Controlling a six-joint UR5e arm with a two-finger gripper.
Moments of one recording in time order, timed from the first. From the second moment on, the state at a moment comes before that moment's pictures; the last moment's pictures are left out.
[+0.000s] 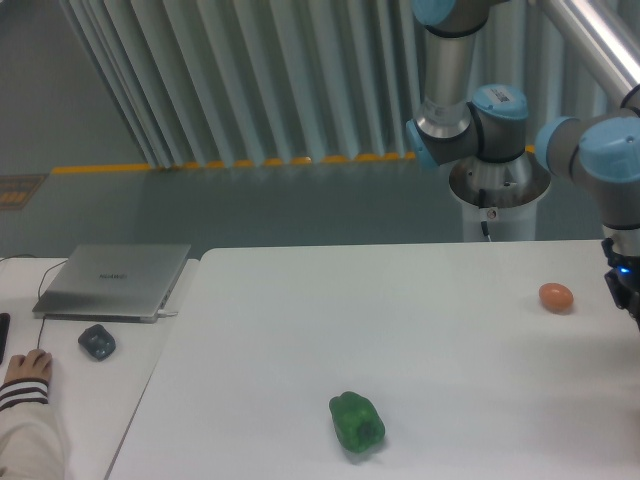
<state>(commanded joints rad) 2.56 -1.93 -1.50 -0.93 1.76 1.32</state>
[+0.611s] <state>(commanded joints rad) 2.60 -1.98 -1.47 -0.89 1.76 1.31</state>
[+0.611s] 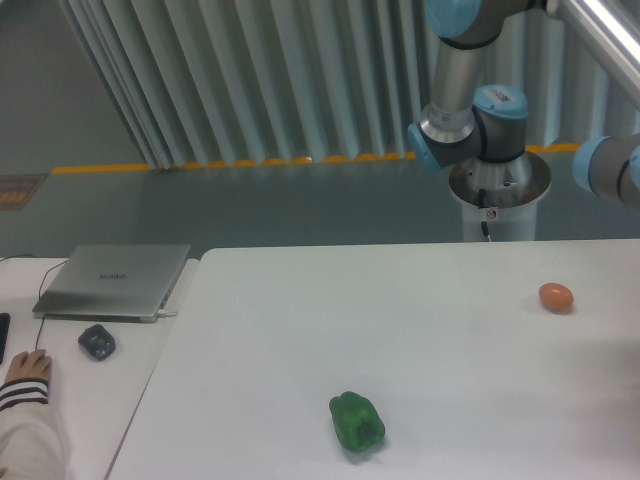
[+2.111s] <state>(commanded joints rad) 2.48 -1.91 -1.52 -1.14 1.78 1.34</state>
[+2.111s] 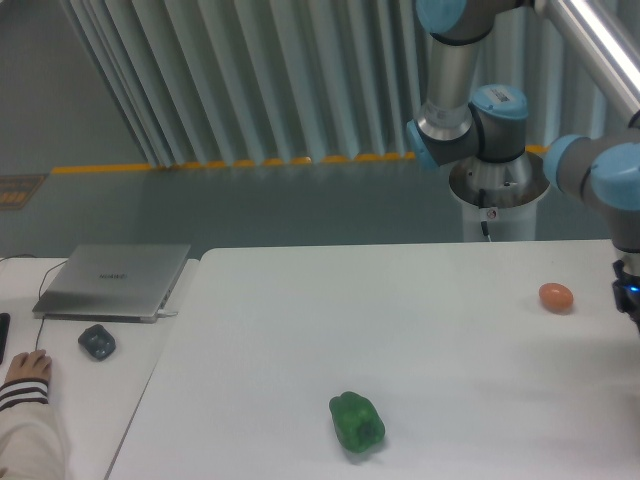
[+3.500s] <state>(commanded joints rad) 2.42 -1.83 -1.52 -1.46 1.57 1.64</state>
